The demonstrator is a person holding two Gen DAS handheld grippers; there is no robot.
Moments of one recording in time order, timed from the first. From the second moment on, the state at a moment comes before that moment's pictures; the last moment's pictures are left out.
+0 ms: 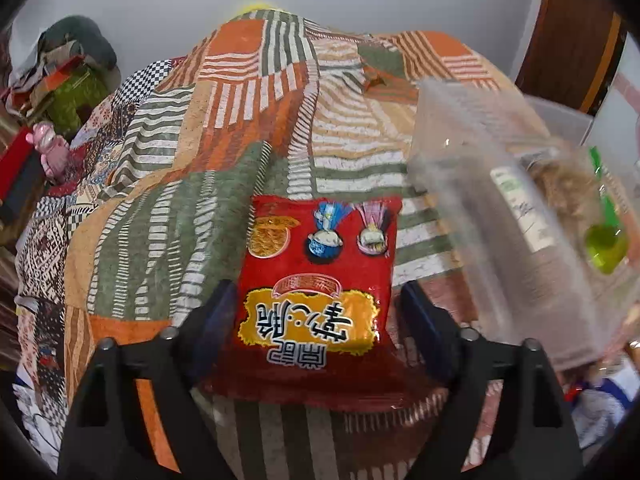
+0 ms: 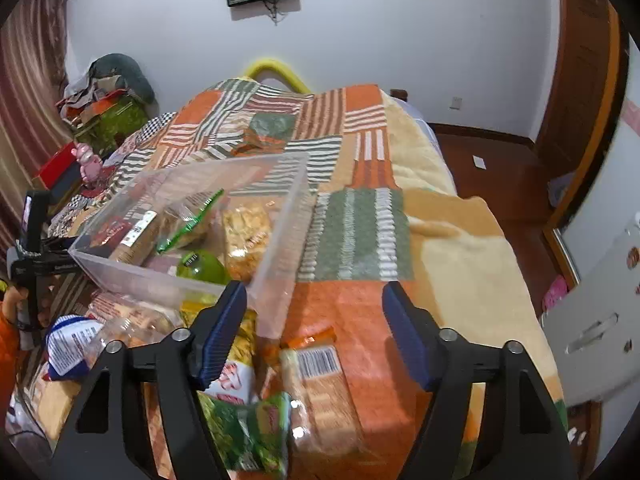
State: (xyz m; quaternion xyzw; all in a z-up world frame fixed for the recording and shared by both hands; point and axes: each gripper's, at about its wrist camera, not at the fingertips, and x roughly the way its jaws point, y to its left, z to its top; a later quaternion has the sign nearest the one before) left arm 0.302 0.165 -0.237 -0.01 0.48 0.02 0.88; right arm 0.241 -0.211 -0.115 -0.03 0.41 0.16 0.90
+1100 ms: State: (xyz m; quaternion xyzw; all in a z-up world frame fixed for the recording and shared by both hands) left arm 0.197 0.149 -0.148 -0.06 0.40 0.01 0.91; right arm 0.205 -0.243 -0.140 0.01 0.44 0.16 0.88
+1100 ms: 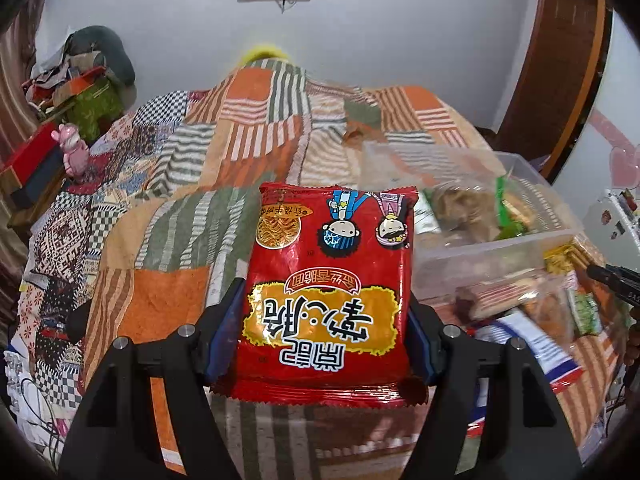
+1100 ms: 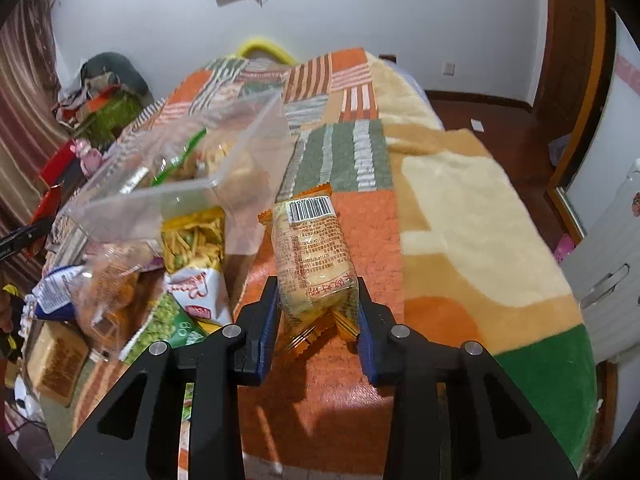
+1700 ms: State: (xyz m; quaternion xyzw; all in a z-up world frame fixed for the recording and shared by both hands) left arm 0.223 0.097 -0.107 -0.04 0.36 -0.03 0.93; right arm 0.215 -0.220 -0.082 0.01 0.35 0.18 0.92
